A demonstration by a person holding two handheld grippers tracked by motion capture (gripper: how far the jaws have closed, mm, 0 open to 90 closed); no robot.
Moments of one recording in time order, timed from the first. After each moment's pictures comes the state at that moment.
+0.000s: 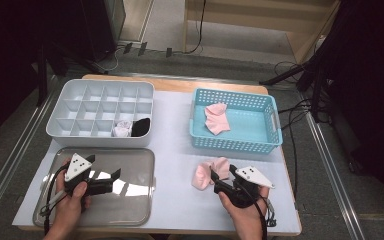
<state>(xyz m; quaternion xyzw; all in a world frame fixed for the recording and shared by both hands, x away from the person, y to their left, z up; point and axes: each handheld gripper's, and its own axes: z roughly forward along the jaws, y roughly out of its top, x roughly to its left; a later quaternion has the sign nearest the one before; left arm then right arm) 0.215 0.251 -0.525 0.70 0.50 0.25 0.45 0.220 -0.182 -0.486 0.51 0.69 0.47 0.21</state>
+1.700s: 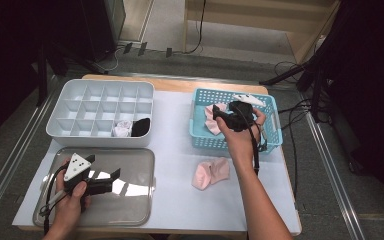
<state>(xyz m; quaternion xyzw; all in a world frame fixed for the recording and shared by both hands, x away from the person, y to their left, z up) 0.215 0.252 -0.525 0.70 0.50 0.25 0.45 0.388 -0.156 -0.413 0.55 0.67 0.43 0.26</state>
